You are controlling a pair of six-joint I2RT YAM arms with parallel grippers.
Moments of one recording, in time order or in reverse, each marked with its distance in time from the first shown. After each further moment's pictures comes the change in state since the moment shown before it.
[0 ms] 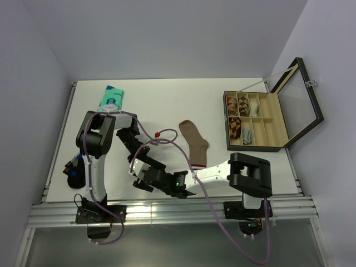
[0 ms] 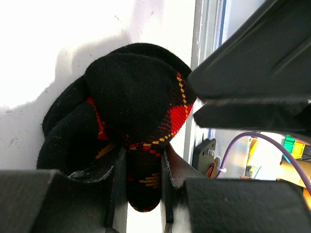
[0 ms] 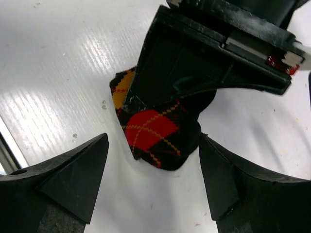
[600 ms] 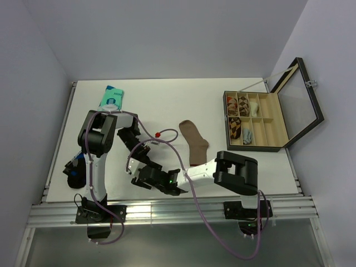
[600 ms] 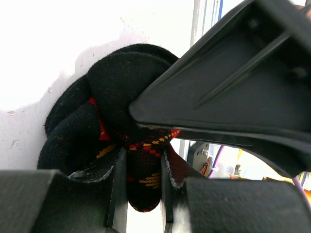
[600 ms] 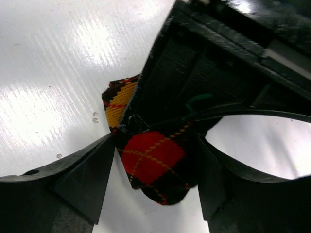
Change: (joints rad) left arm -0.001 0.034 0.027 -0.026 -0.001 -0.022; right arm -0.035 0.142 0.083 0.003 -0.029 -0.029
